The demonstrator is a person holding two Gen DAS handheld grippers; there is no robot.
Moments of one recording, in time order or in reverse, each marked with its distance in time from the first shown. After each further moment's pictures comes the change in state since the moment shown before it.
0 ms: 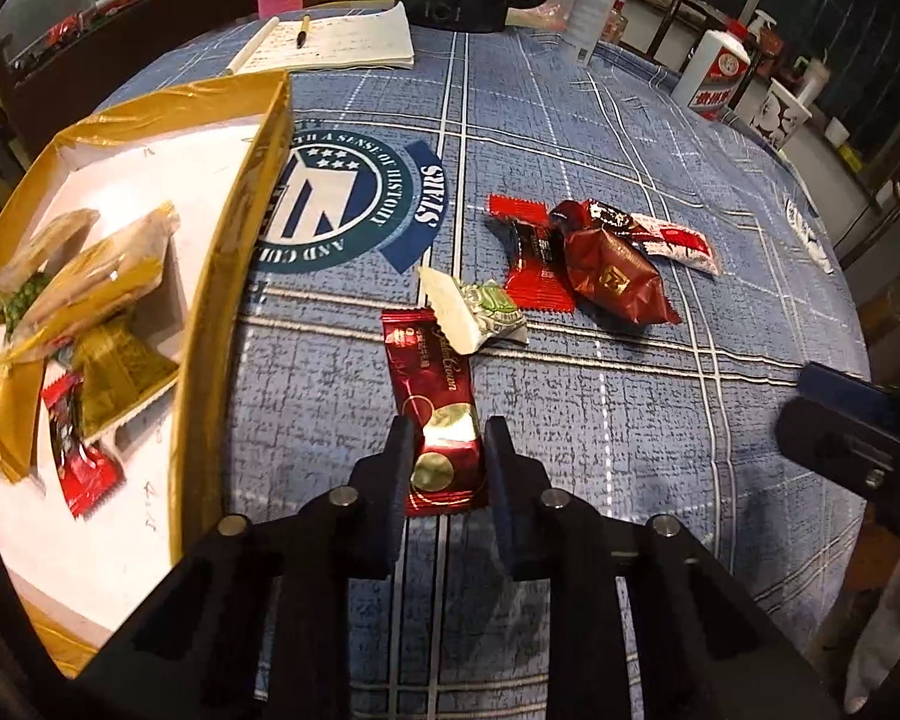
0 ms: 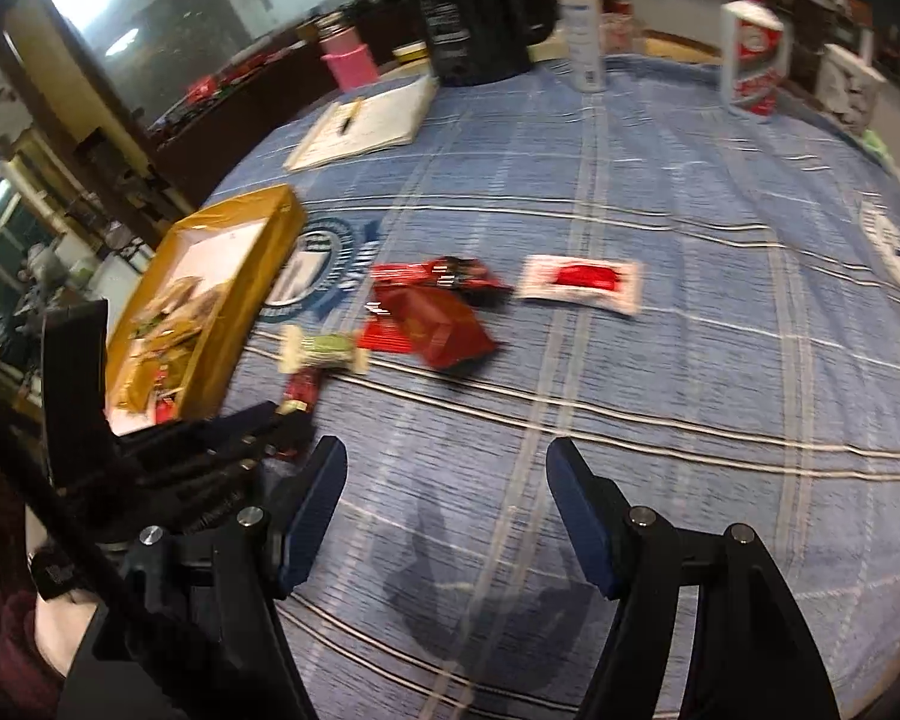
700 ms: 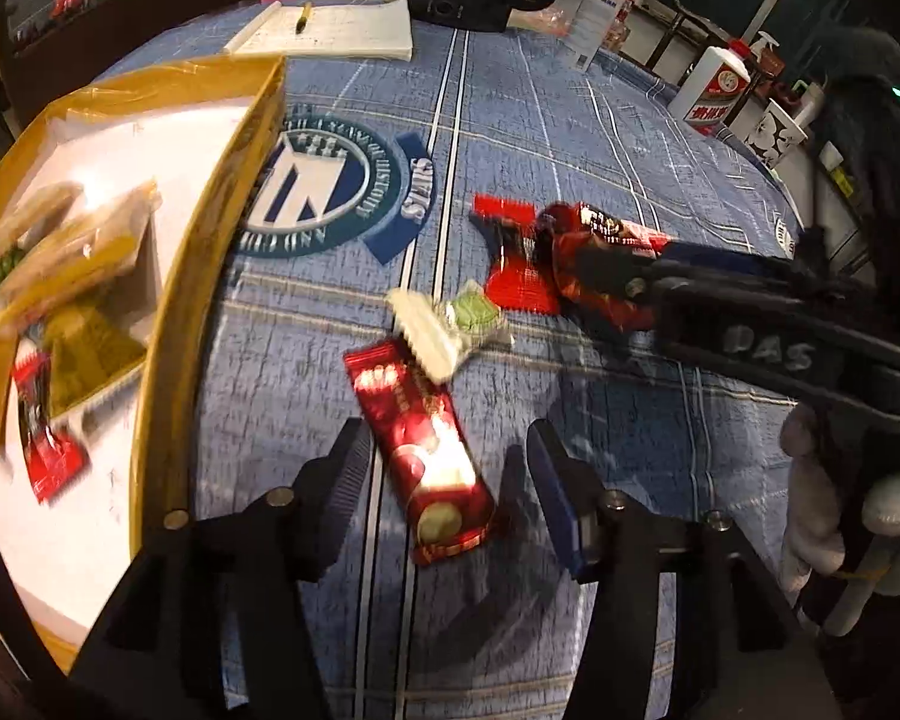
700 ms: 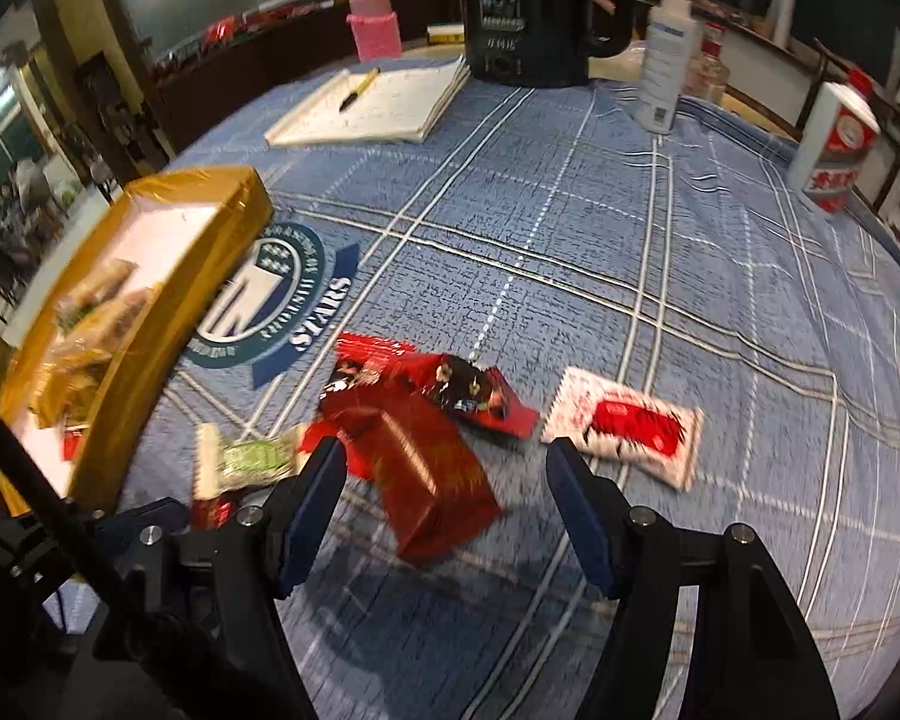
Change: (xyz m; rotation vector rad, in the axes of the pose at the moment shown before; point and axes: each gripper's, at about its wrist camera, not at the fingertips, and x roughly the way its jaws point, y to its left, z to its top) left arm 0.012 -0.003 0.004 -0.029 -0.016 -0.035; right arm 0.079 0.012 0.056 -0.194 0.026 -0.140
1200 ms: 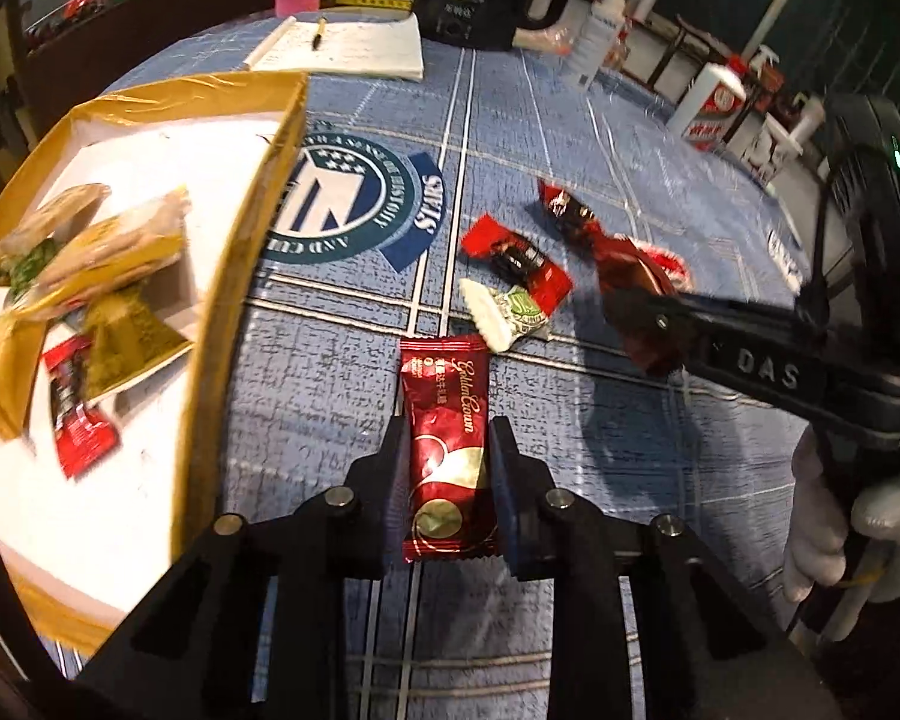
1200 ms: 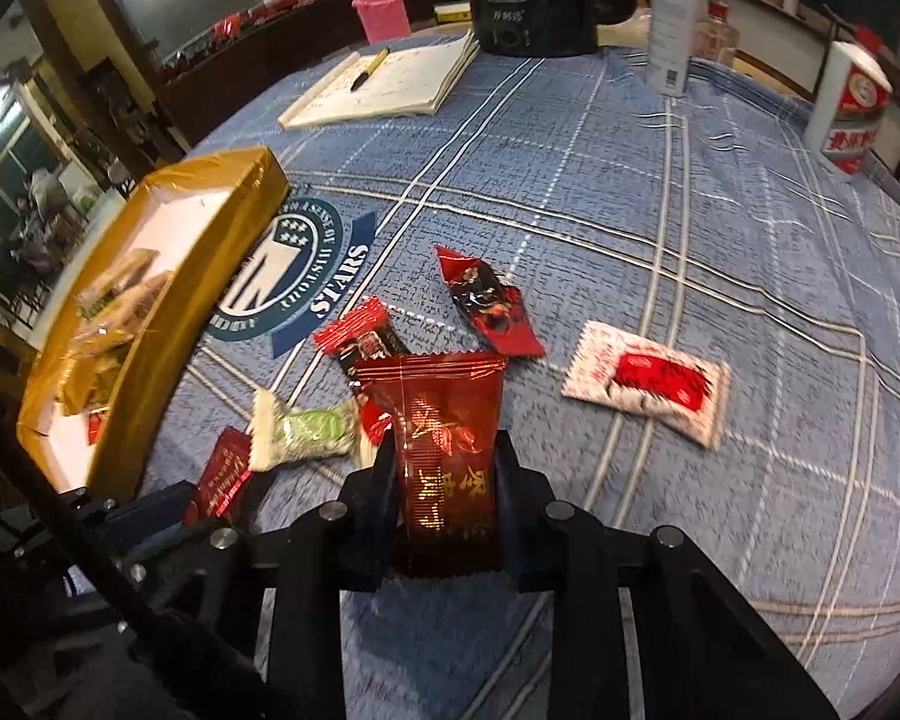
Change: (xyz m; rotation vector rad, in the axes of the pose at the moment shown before) left arm -0.028 0.009 -0.007 -0.046 -0.031 -0.019; right arm -0.014 -0.010 -0.017 0.052 0.032 0.095
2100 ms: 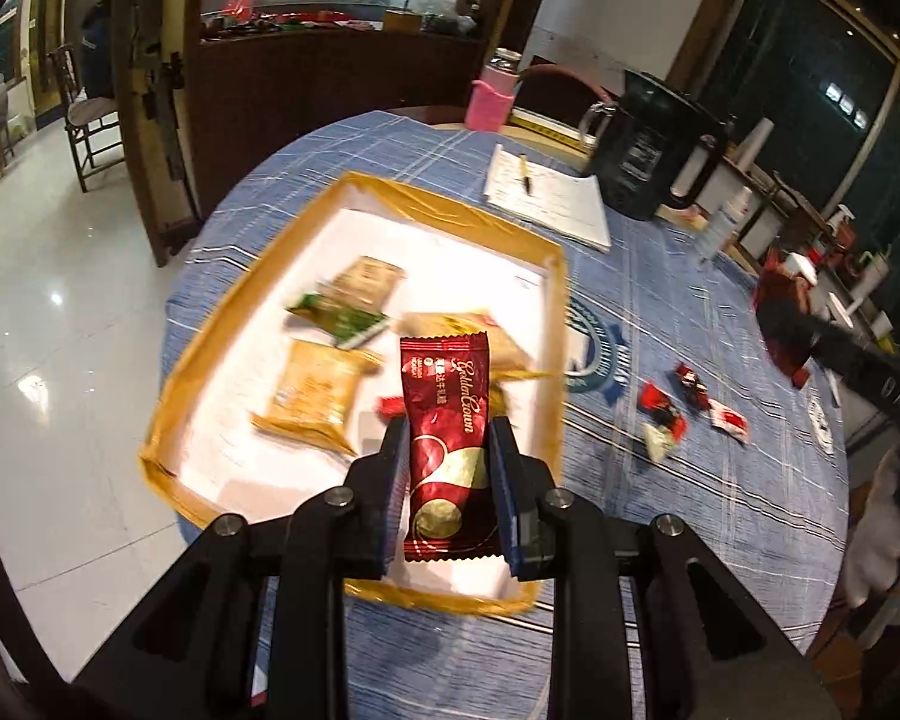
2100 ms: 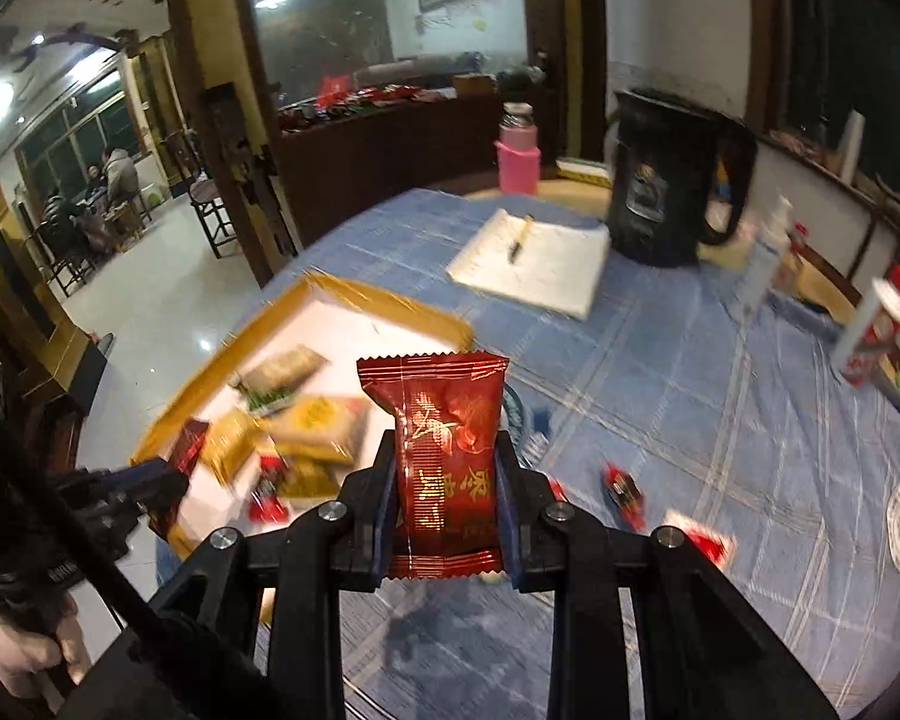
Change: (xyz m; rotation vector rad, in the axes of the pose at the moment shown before) left arm -0.118 0.124 0.000 -0.235 -0.227 0.156; right arm -0.088 0.129 0.046 -0.239 -0.252 0.046
